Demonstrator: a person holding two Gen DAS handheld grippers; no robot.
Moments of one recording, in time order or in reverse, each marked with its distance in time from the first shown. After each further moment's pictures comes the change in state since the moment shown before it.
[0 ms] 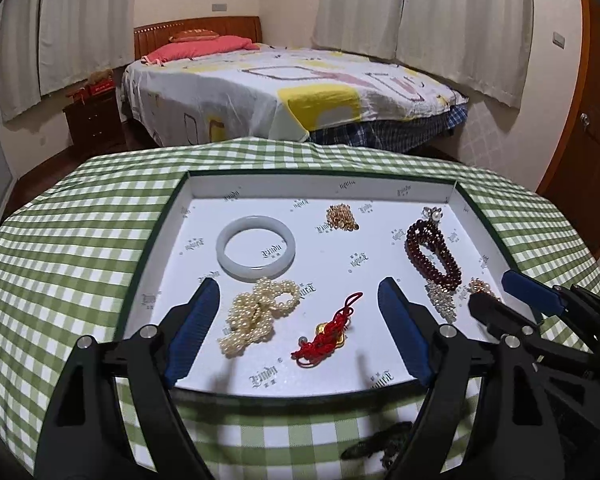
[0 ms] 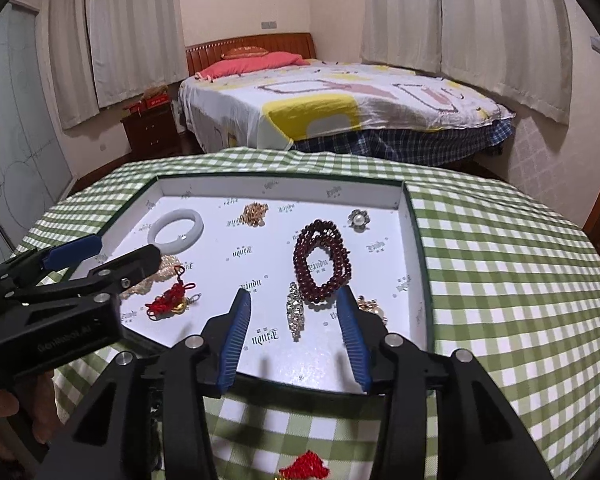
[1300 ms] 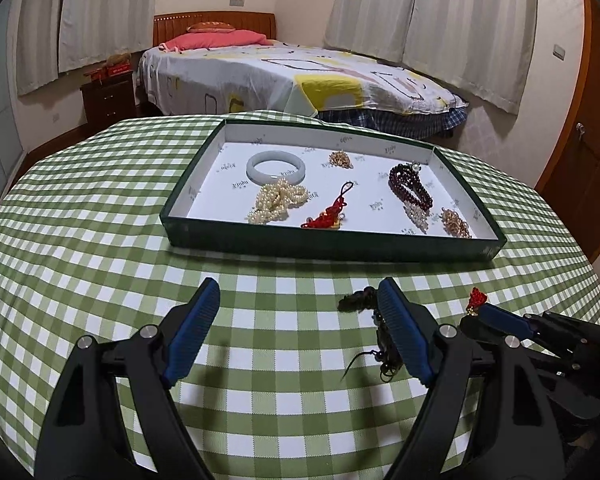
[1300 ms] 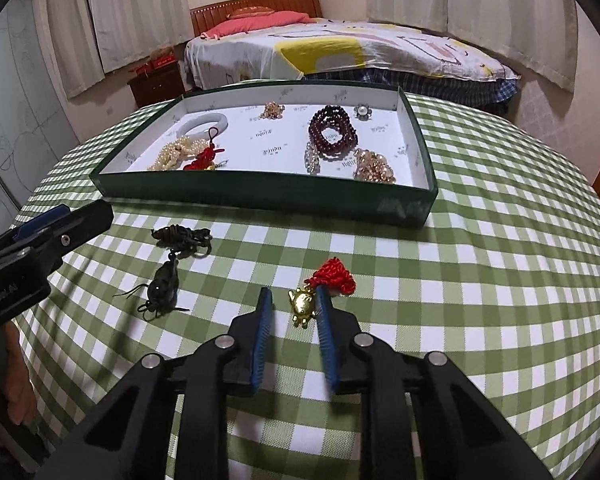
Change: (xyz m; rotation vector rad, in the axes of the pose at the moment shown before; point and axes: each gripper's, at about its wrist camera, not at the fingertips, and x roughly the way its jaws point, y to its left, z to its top) left arm -0.065 0.007 -0.081 -0.058 0.013 -0.003; right arm -0.026 0.008 -0.080 -0.004 0.171 0.028
